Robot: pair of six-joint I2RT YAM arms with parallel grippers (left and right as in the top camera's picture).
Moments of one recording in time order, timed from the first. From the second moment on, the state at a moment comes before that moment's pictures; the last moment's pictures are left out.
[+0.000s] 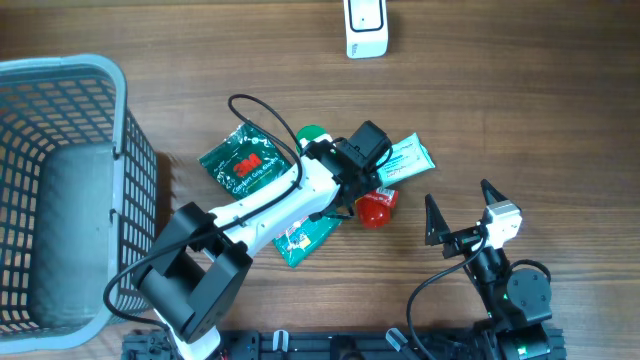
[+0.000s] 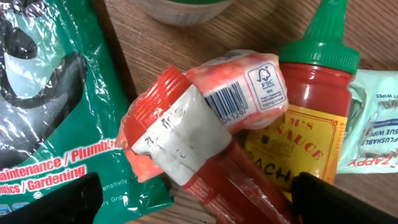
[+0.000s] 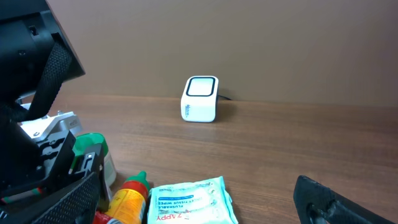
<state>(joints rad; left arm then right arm) -0.78 1.85 1.28 -0.79 -0.11 -1.23 0.23 0.03 0.01 0.00 -0.05 0.07</state>
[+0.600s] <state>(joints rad) -0.78 1.20 1.28 -0.94 -0.56 -1.03 0.23 0.03 0.01 0.00 -0.06 0.08</state>
